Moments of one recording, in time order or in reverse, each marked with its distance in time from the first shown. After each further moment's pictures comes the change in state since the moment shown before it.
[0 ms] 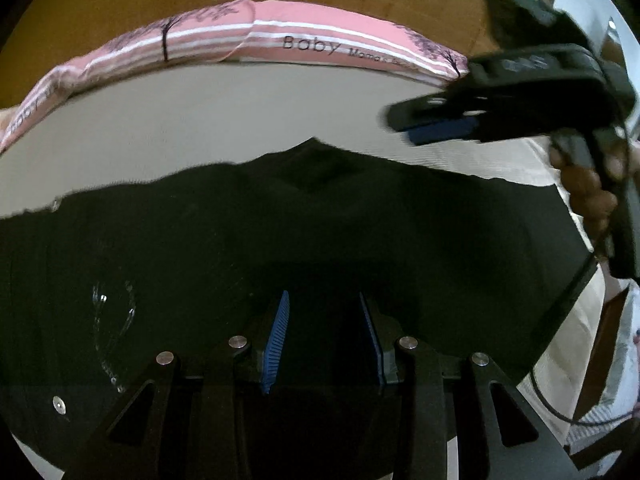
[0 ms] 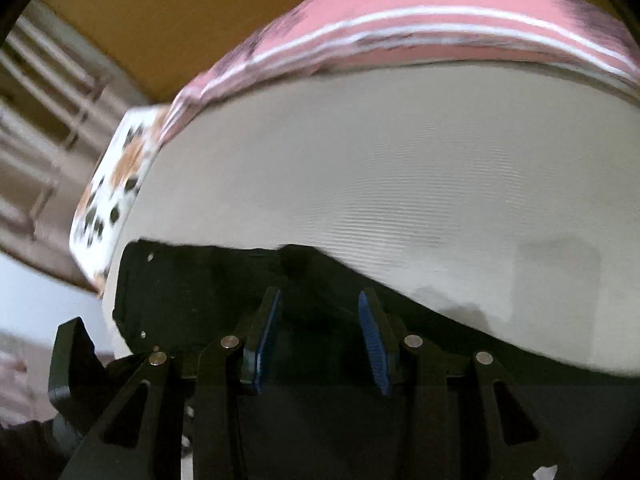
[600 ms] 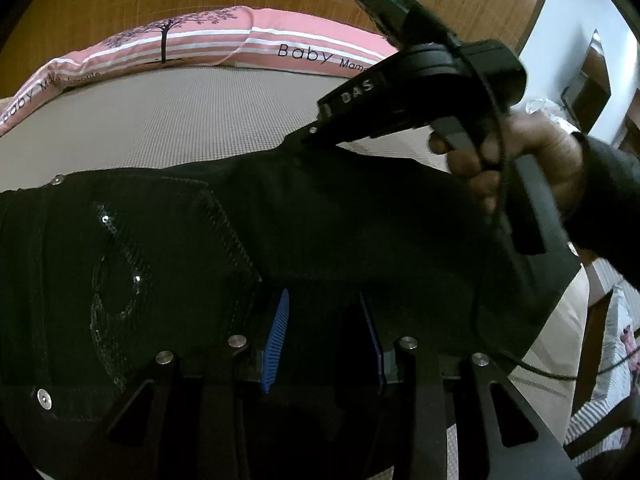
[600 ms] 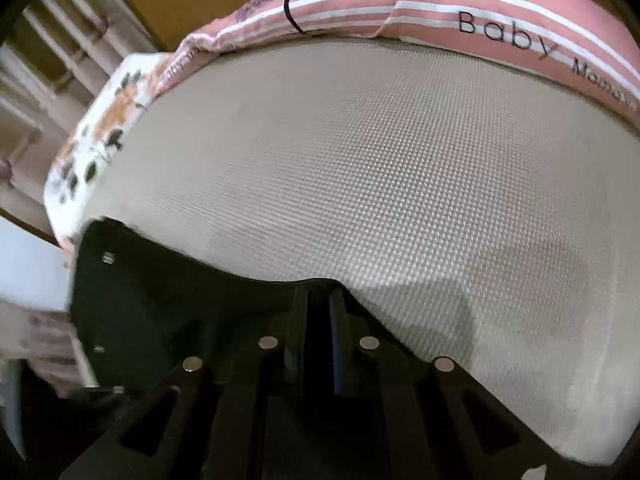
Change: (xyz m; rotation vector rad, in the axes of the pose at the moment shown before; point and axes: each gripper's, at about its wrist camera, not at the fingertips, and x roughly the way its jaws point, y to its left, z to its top) left arm -0.004 0.015 -0.016 0.007 -0.055 -0.077; right arm 0.083 0.032 0.039 -0.159 0.048 -0.090
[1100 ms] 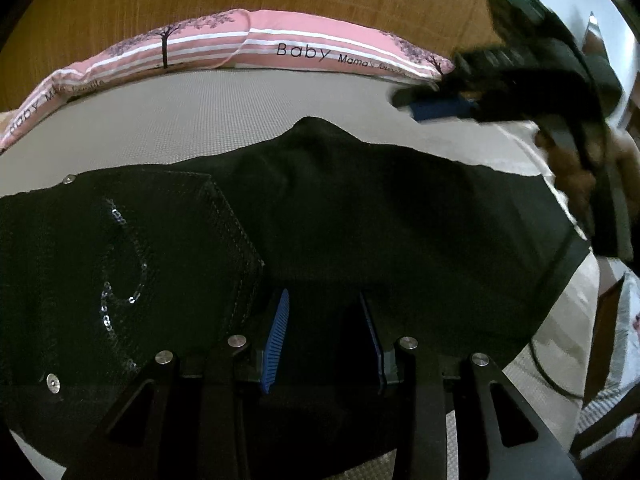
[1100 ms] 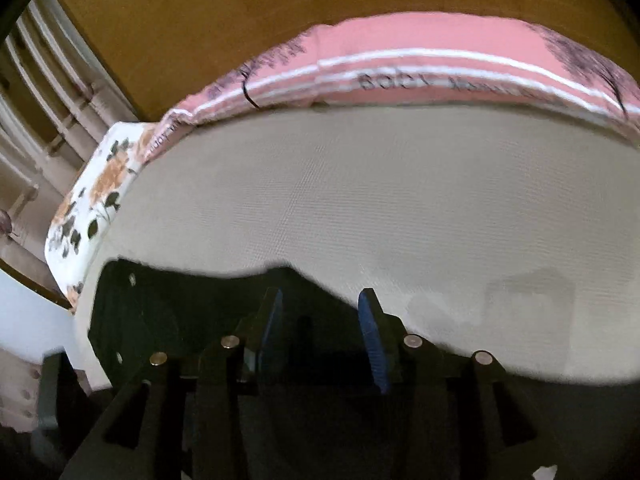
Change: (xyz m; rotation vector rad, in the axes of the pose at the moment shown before) left arm -0.004 -0.006 -0.008 0.047 0.011 0.057; right arm -0.100 -0.031 -0.065 0.153 -0.199 -0.076
